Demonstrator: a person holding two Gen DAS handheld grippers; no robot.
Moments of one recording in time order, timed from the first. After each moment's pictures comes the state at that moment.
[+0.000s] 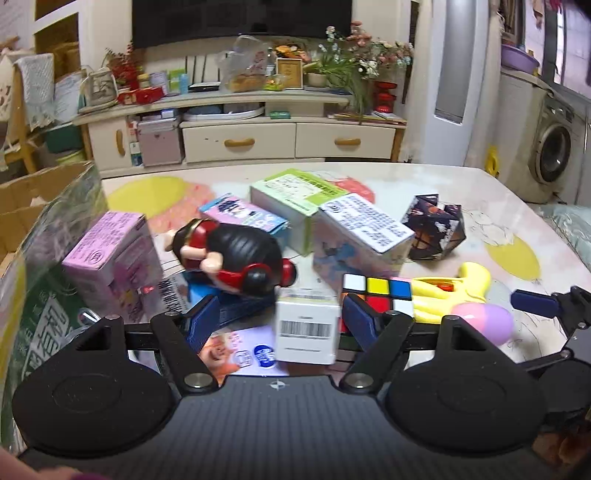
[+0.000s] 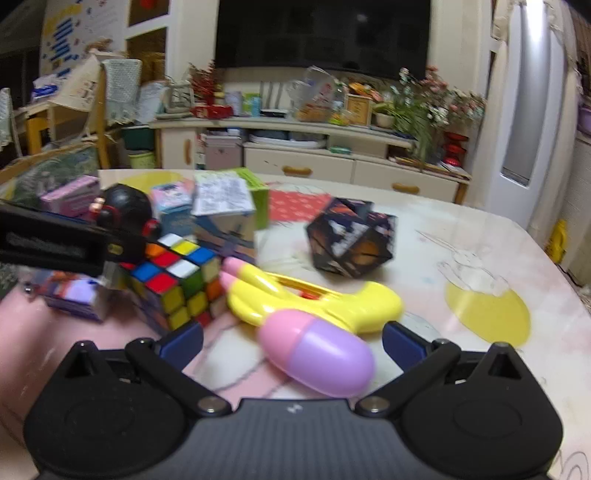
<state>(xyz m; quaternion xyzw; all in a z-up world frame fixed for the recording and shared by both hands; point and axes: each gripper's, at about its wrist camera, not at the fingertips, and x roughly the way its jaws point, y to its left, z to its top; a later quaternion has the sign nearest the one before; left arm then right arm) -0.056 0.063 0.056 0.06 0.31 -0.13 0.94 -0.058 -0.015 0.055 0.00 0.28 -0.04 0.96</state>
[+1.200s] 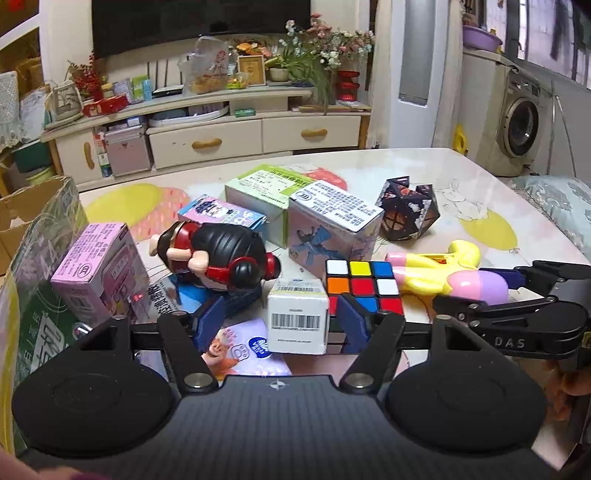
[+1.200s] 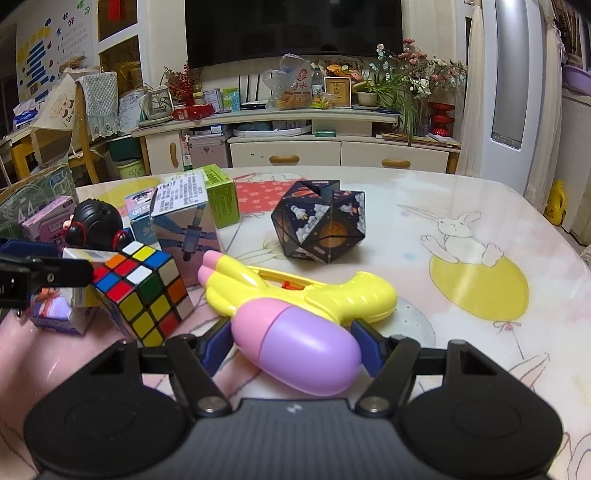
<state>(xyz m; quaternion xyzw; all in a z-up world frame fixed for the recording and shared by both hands) -0.052 0.053 0.048 0.09 0.31 -0.19 0.93 -0.059 -0.040 0.053 0.05 0.30 -0.04 0.95</state>
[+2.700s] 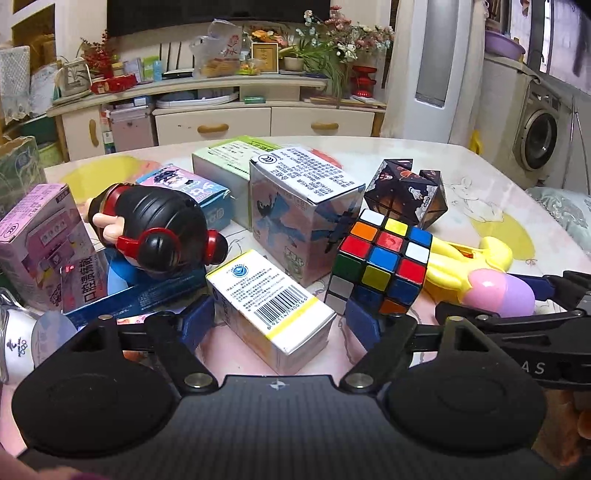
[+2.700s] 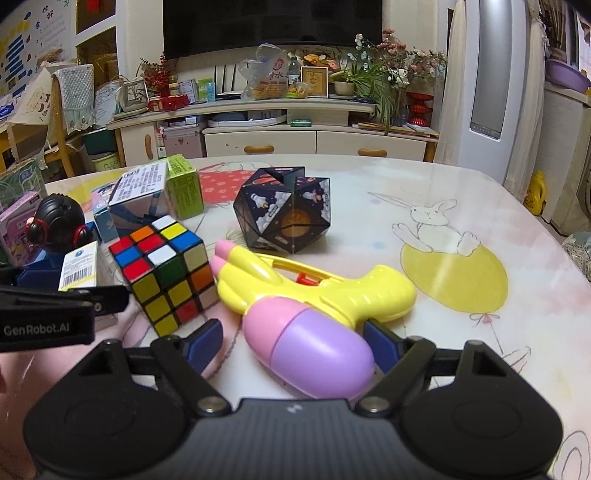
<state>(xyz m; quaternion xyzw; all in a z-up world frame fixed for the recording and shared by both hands) -0.012 0.001 -0.005 0.06 0.33 -0.16 0.93 -0.051 -0.054 0.046 0.05 0.31 -0.08 0.95</state>
